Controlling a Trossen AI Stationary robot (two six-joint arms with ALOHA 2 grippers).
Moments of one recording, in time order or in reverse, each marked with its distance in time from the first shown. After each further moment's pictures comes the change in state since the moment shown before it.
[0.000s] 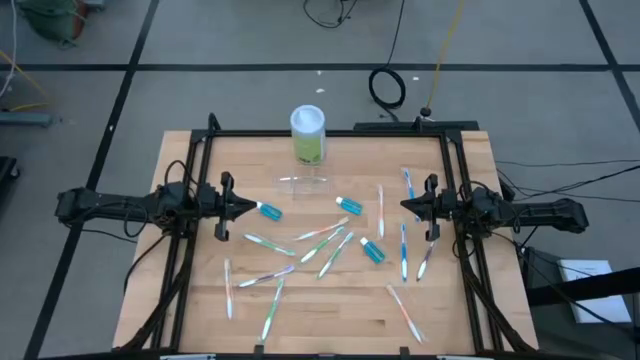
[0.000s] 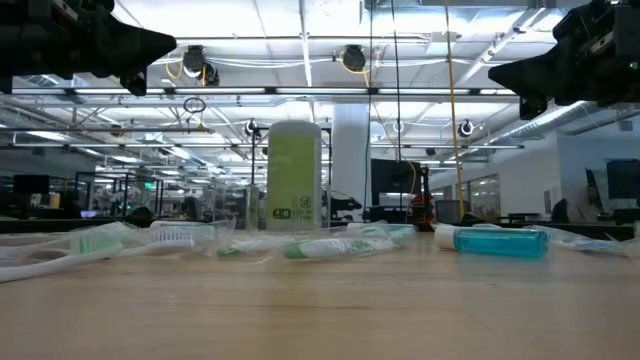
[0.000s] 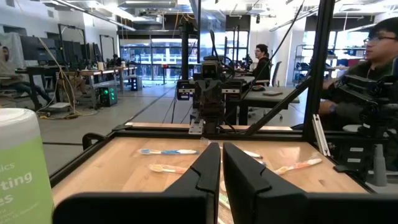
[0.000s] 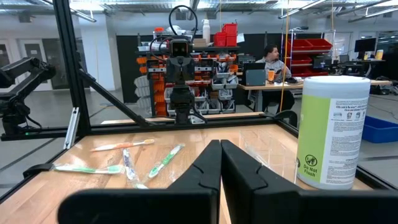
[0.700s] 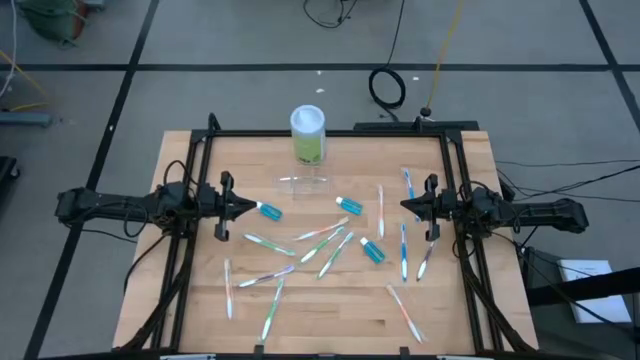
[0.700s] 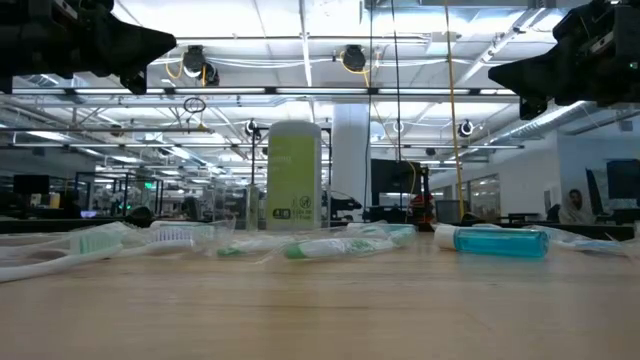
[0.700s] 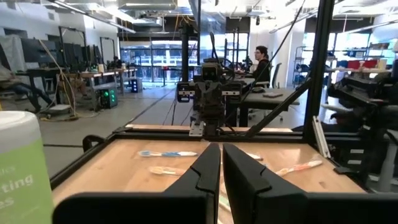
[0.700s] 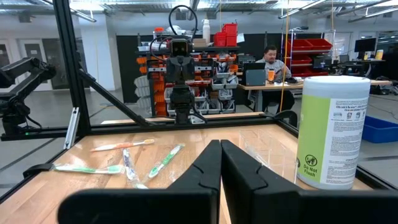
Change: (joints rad) left arm 0.000 0.000 0.000 0.007 0.000 0.002; right arm 0.000 0.000 0.000 0.000 0.000 0.000
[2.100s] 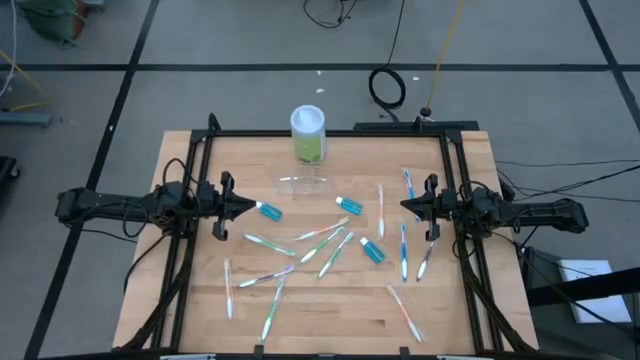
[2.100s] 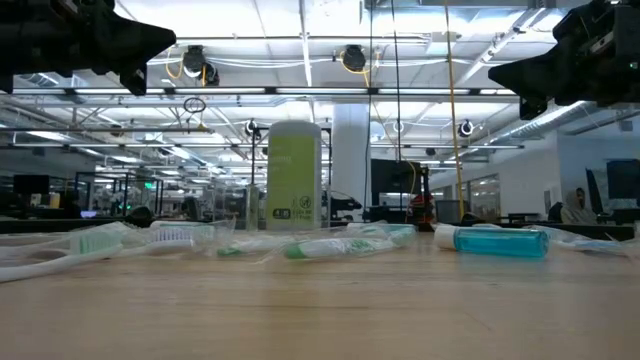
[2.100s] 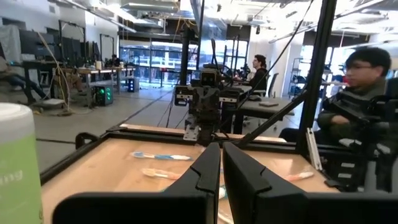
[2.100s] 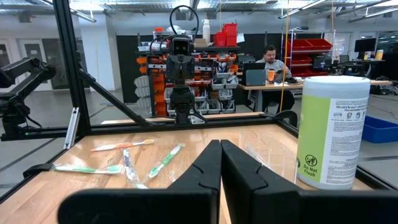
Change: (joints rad) left arm 0.000 0.000 0.000 0.023 0.000 -0.060; right arm 0.000 0.000 0.000 0.000 0.000 0.000
